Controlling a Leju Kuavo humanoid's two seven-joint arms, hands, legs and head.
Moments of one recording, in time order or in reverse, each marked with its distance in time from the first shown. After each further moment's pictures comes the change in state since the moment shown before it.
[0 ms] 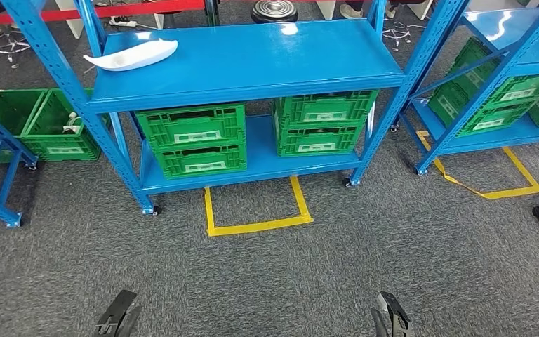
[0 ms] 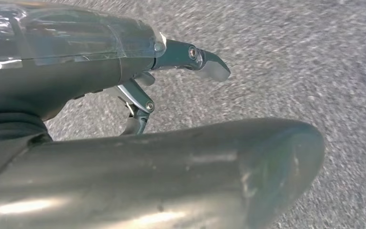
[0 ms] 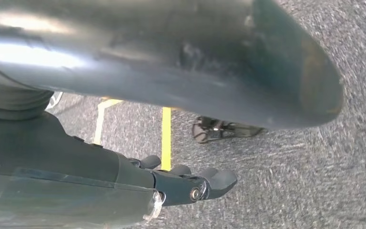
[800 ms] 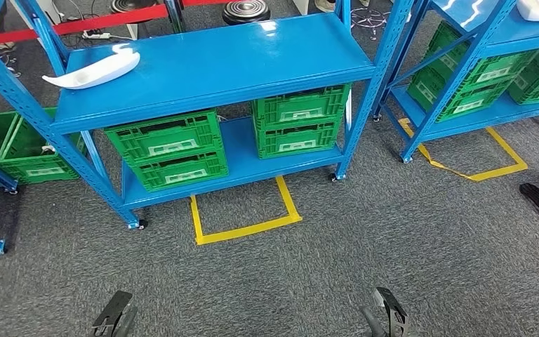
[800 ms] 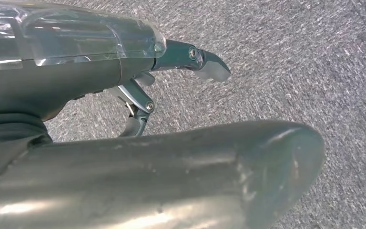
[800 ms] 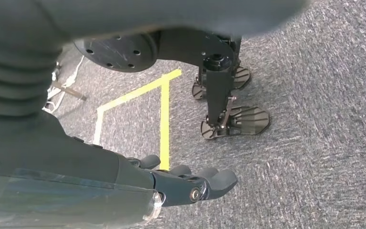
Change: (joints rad) left arm -0.013 -0.001 0.000 -0.001 0.000 0.000 0.000; right arm -0.003 -0.006 0.010 0.000 0.005 -0.002 0.006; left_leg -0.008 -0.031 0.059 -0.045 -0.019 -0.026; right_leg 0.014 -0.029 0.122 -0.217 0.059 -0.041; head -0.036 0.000
